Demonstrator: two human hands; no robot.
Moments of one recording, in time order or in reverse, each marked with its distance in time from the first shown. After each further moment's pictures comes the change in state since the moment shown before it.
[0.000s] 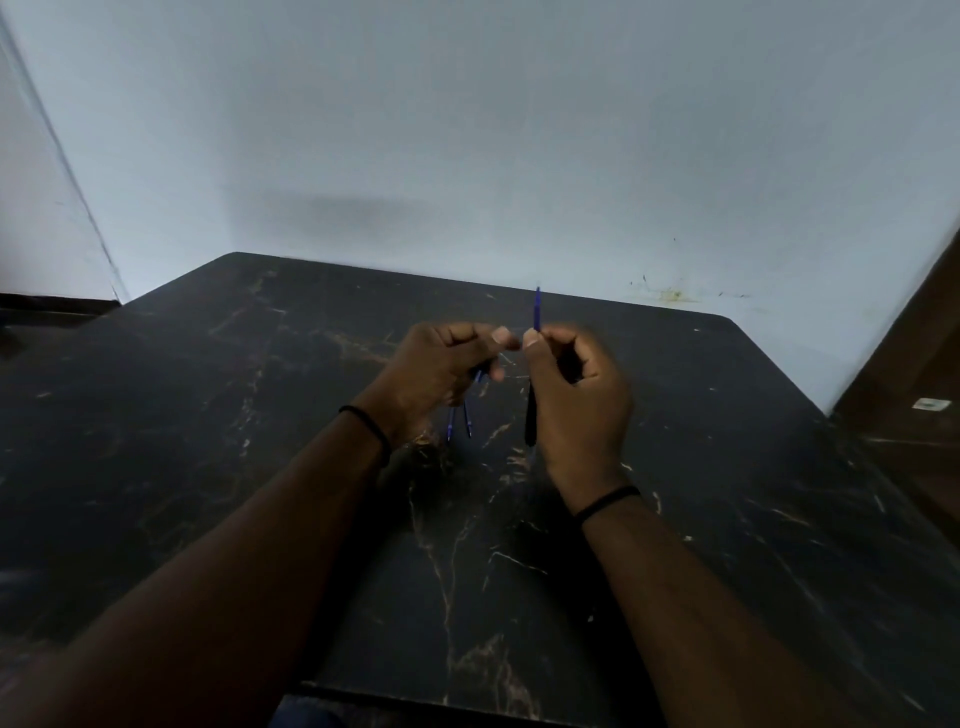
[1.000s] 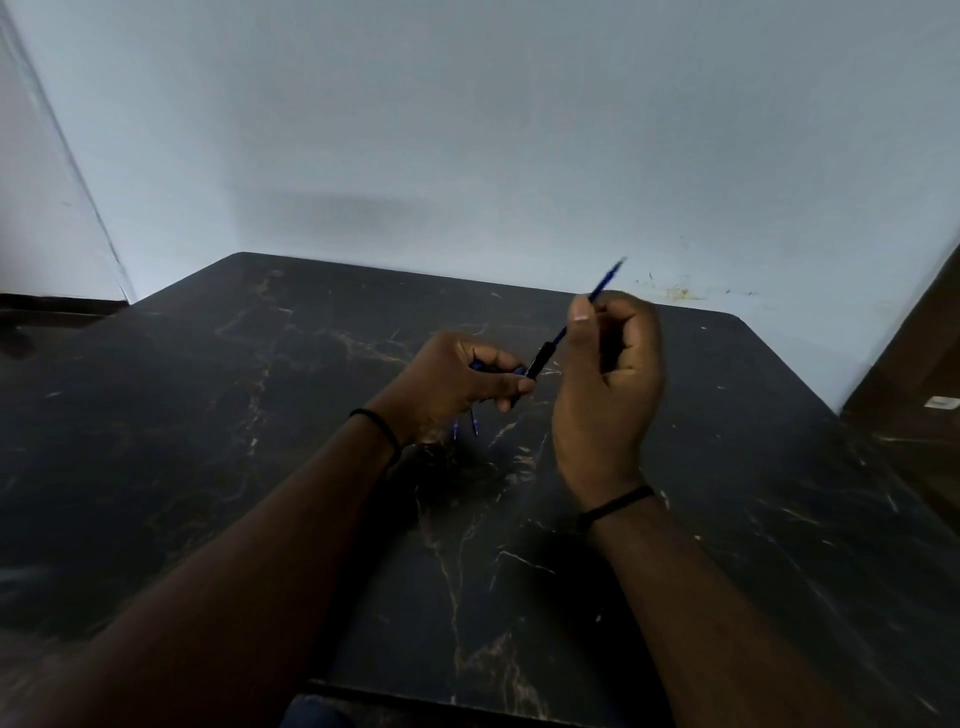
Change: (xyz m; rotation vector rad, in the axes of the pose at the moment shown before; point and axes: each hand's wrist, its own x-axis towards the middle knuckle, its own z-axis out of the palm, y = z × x) left_hand 0.000 -0.005 0.003 0.255 -0.114 0.076; right_hand 0.006 -0.022 -0.003 0.183 0.134 -0.171
